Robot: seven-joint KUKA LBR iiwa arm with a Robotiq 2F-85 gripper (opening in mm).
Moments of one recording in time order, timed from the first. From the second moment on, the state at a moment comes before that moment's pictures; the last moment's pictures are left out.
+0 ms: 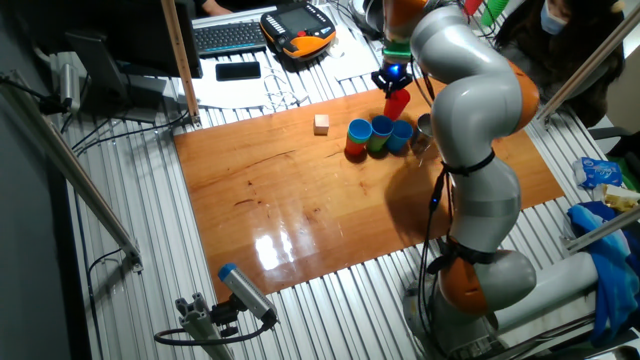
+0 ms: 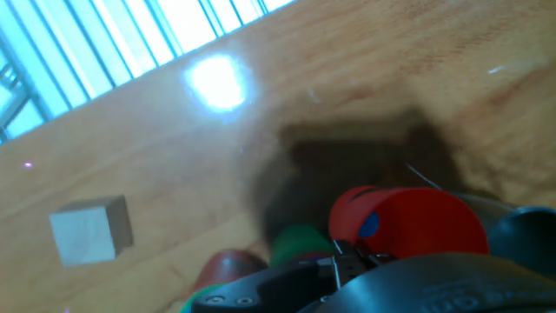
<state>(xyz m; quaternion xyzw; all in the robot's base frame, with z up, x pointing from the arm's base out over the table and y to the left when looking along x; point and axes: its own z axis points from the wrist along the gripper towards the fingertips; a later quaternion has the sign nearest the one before) 0.640 -0.065 0.223 -0.21 -0.97 0.03 0.07</state>
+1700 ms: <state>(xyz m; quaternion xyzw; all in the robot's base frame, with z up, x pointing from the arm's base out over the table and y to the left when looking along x) 0.585 -0.072 0.185 -0.19 -0.98 0.05 0.05</state>
